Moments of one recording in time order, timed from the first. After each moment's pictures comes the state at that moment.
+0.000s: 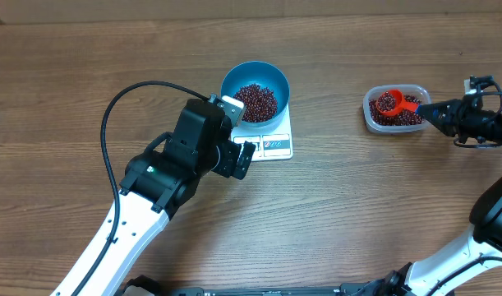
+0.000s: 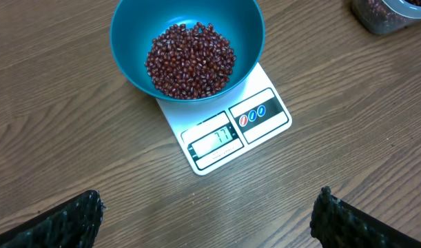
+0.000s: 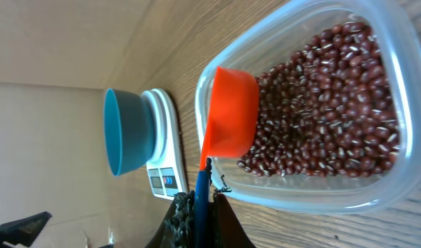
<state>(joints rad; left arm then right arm) -0.51 1.25 1.13 -0.74 -0.02 -0.06 -0.61 1.99 1.50 -1.06 -1.03 -0.24</state>
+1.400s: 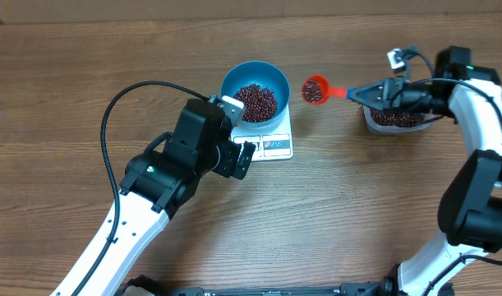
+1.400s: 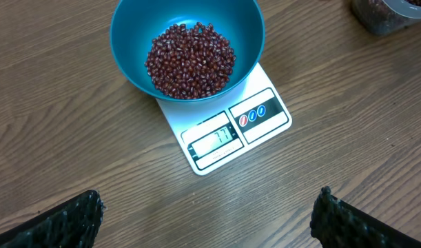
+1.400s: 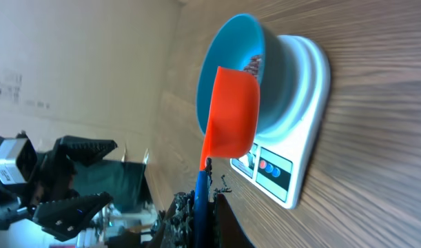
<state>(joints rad) -0.51 1.25 1.13 -0.74 -0.02 -0.06 -0.21 1.94 1.52 -1.04 -1.23 -0.29</state>
